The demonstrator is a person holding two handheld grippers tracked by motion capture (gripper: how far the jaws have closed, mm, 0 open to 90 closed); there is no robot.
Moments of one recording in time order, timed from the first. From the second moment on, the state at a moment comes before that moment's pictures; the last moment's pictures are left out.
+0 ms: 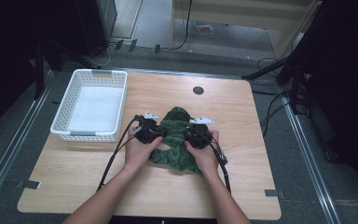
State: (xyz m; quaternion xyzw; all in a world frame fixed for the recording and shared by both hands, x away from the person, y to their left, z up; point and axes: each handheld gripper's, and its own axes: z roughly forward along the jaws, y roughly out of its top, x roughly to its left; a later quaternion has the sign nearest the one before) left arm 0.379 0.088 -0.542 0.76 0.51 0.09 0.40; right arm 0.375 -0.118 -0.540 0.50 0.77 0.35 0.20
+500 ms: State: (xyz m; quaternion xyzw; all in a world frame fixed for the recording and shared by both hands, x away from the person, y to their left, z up) left arm 0.426 0.081 -0.543 0.72 0.55 0.11 0.40; right arm 0.428 -0.117 -0.542 0.51 0.76 0.34 0.22
